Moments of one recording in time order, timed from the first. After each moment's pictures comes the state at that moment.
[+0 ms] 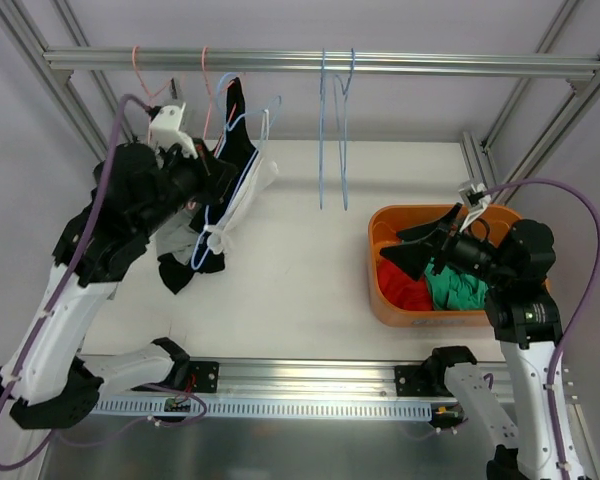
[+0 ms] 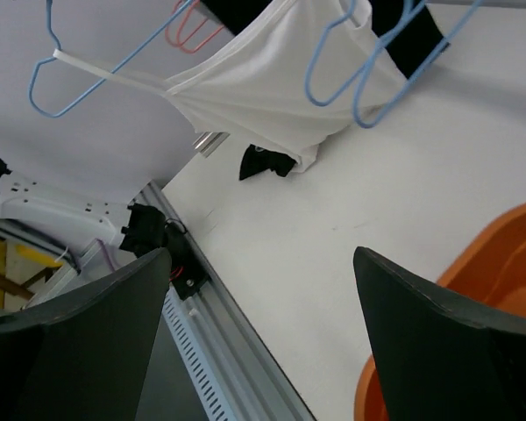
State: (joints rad) left arm -0.61 1.11 1.66 -0.75 -0.12 -0.33; right arm 0.08 0.63 0.99 -0.50 -0.86 0.41
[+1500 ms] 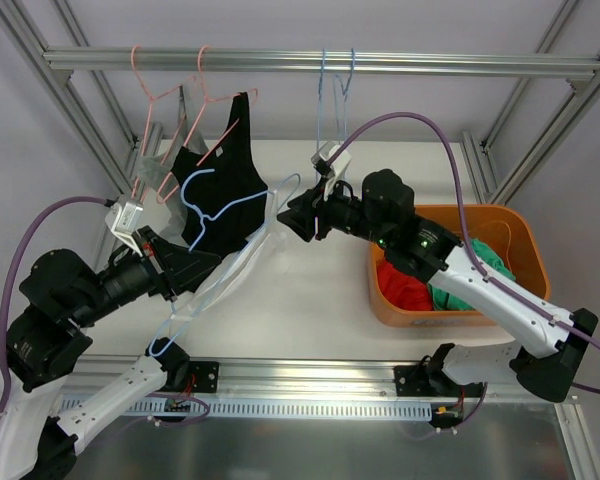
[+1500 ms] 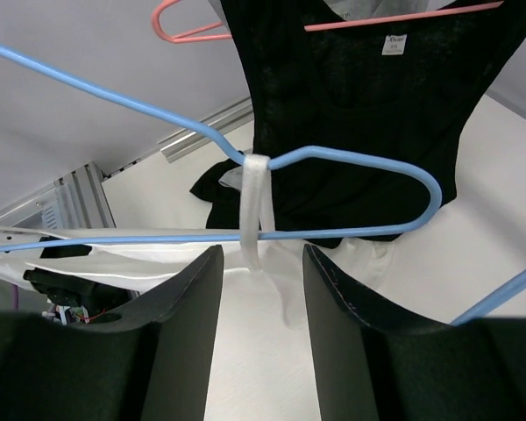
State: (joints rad) left arm -0.61 0.54 1.26 -0.76 0.29 -0.54; right arm 0.93 1.25 1.32 -0.21 -0.16 0.15
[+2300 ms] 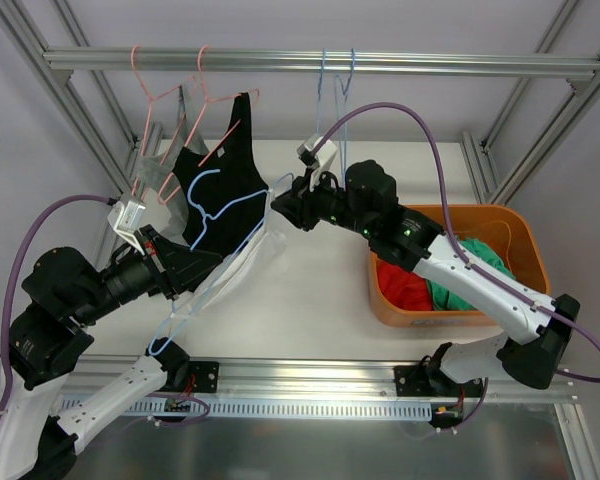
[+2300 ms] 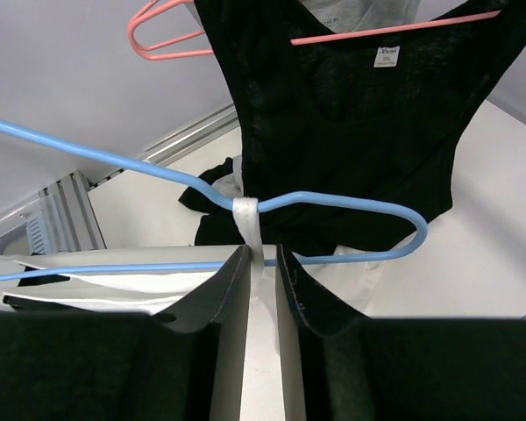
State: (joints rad) left arm -0.61 0.56 1.26 -0.76 0.29 -0.54; right arm 0.94 1.35 1.40 -0.20 -0.14 0.15
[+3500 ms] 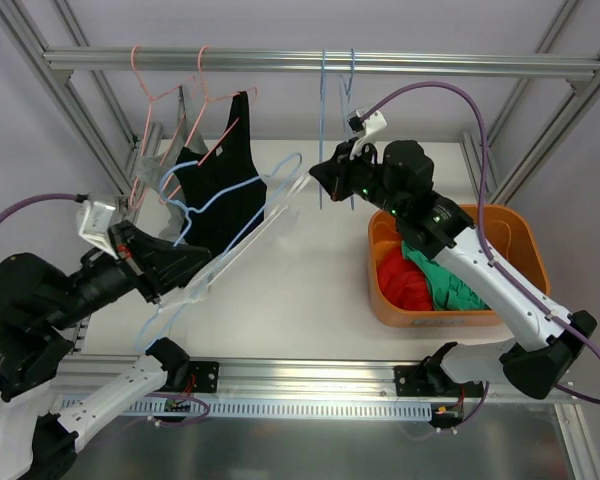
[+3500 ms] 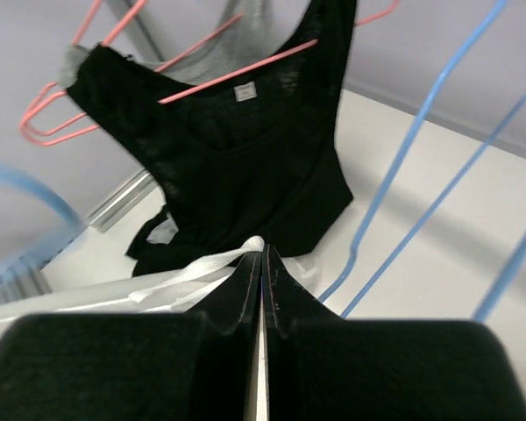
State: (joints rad) left arm -0.61 0.58 1.38 -0.75 0.34 -0.49; right arm 0.74 1.30 1.43 -0.24 -0.06 0.24
